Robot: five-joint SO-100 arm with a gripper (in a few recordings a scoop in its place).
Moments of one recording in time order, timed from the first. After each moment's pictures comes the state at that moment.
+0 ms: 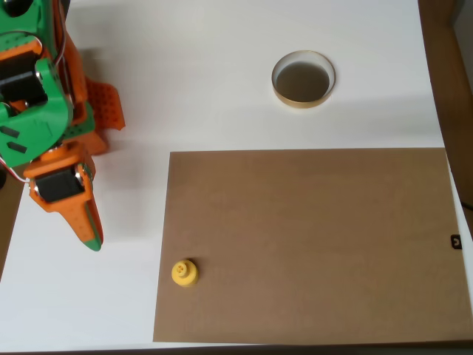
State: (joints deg) arm 26.5 186.0 169.7 59.9 -3.7
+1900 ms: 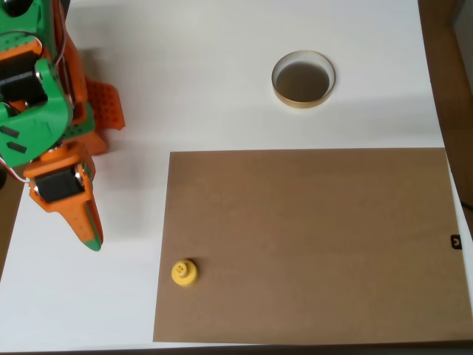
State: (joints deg) arm 26.5 186.0 169.7 59.9 -3.7
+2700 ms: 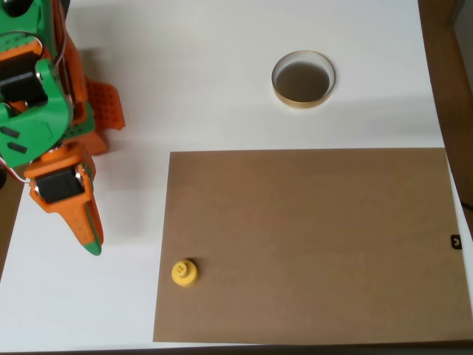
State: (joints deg) arm 26.5 186.0 170.0 59.9 -3.7
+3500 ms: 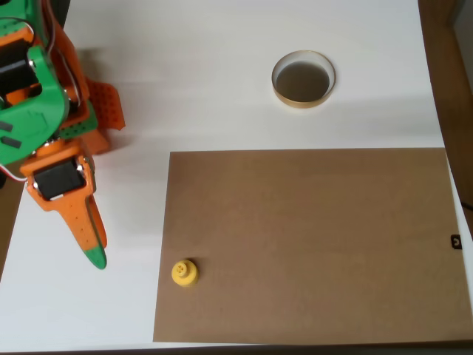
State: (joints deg) arm 22.2 170.0 156.2 55.4 -6.7
